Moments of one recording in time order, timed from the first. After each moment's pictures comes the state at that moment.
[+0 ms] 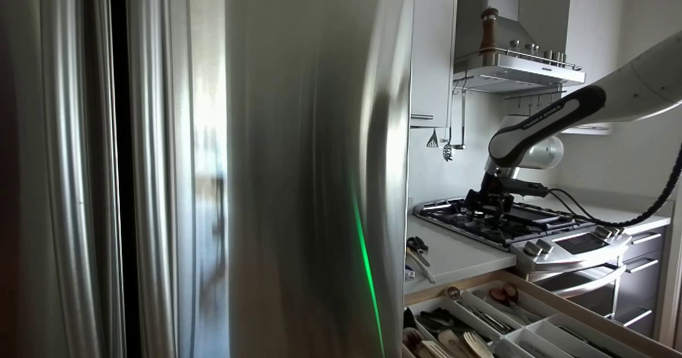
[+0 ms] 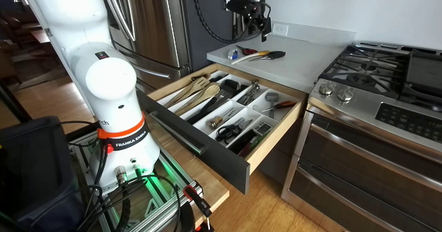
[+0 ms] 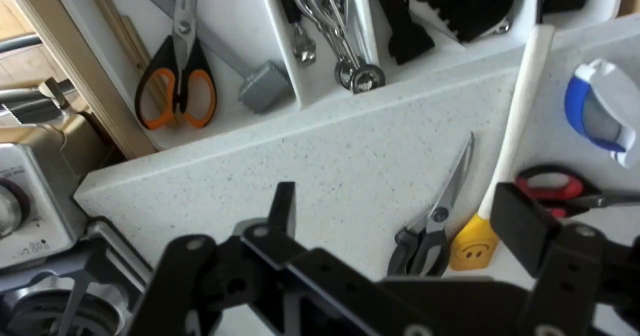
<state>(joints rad) 0.01 0.01 -0.03 -2.11 0.09 2.40 0.09</state>
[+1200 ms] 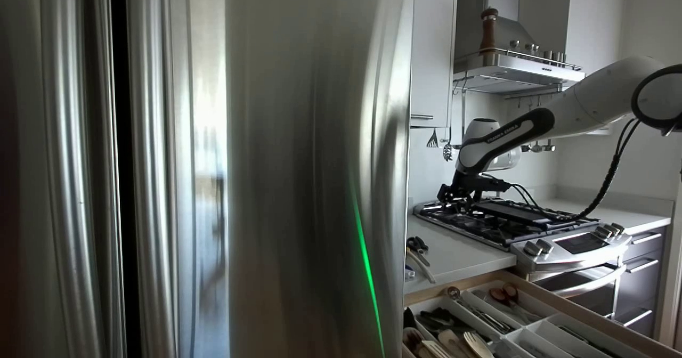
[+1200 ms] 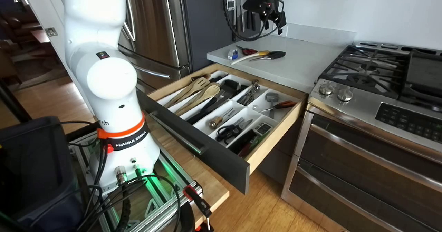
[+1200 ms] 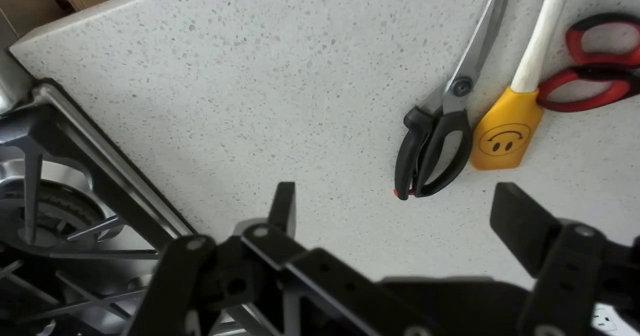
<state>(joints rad) 0.02 0.31 -0.02 -1.73 -0.07 2.44 0.26</state>
